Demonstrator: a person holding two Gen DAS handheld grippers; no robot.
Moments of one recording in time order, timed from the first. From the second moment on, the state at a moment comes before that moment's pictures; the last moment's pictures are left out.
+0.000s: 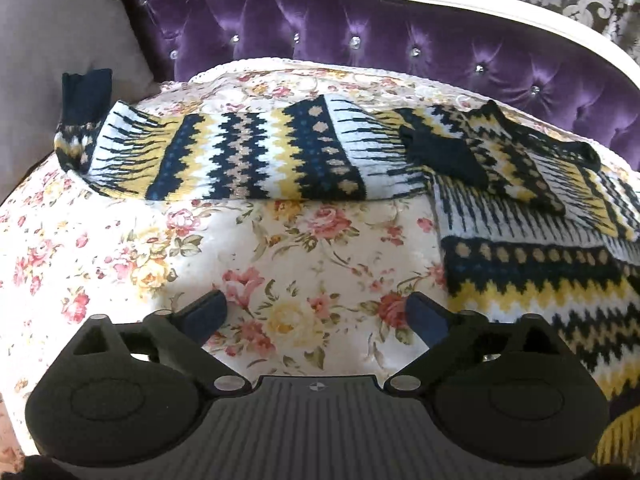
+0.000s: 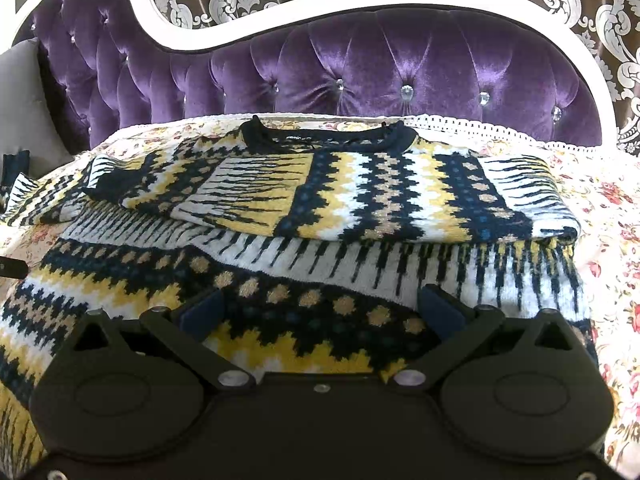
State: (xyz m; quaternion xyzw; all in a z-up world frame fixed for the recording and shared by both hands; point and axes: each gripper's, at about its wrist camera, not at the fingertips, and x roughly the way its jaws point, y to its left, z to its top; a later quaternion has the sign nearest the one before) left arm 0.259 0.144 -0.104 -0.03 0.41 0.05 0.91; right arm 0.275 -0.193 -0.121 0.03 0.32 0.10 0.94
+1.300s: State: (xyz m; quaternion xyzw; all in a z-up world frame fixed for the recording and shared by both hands) left arm 0.258 0.147 -0.101 -0.03 0.39 0.07 0.92; right arm 0.280 -0.189 -0.115 0.00 0.34 0.10 0.93
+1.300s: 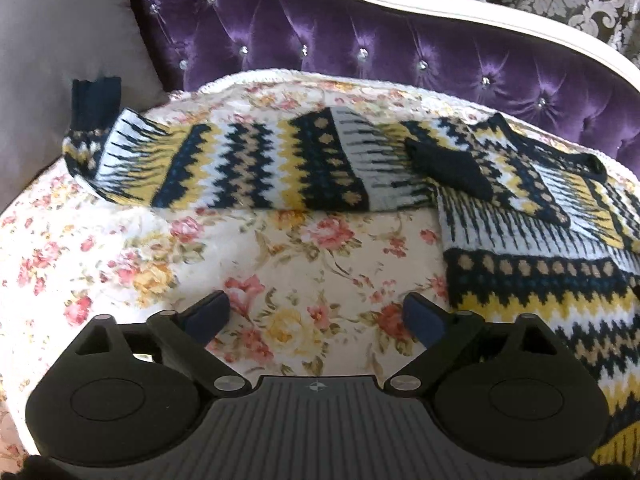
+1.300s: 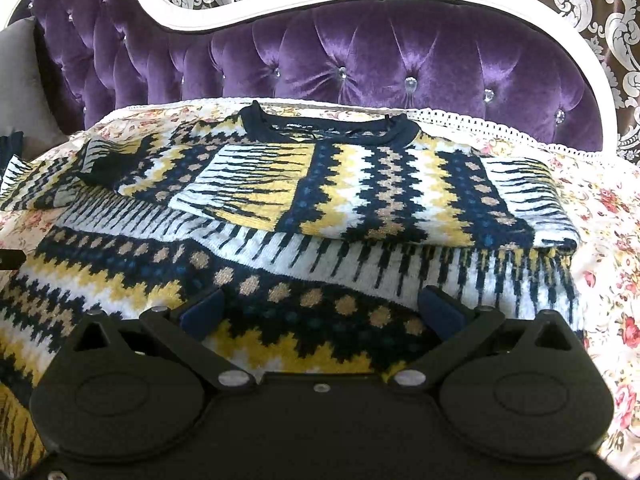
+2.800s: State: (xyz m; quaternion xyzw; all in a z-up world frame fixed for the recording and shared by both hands) left arm 0.386 0.393 -0.062 -0.10 0.37 0.25 0.89; right arm 0.298 -0.148 -0.122 0.01 0.31 0.09 0.95
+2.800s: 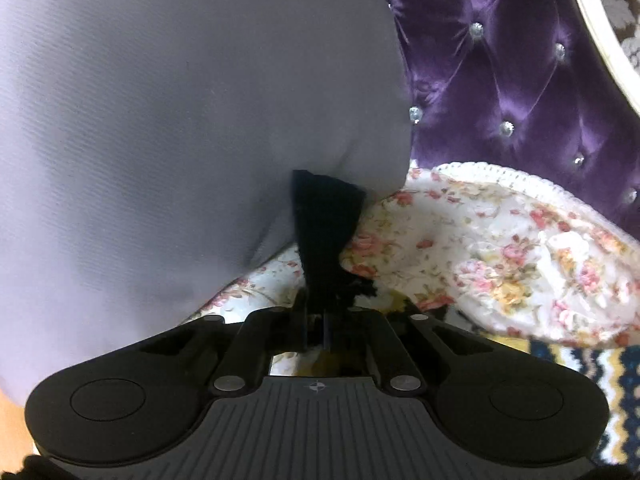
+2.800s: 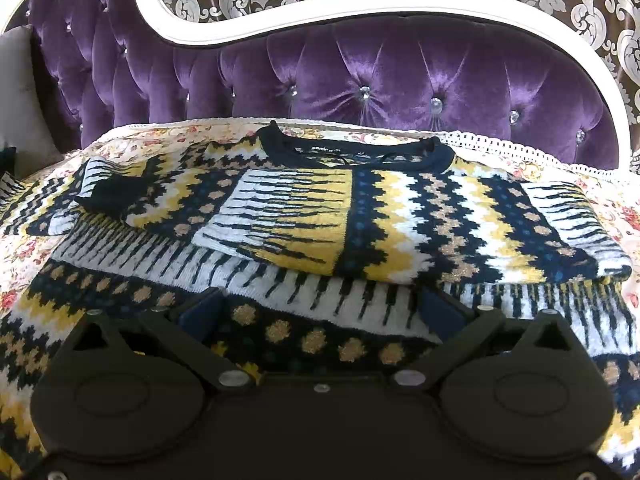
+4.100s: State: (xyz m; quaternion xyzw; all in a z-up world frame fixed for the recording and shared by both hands) left arm 0.363 -0.035 0.002 -0.10 0.36 -0.19 0.91; right arm 0.299 -0.159 -0.123 0.06 0.30 0.10 0.95
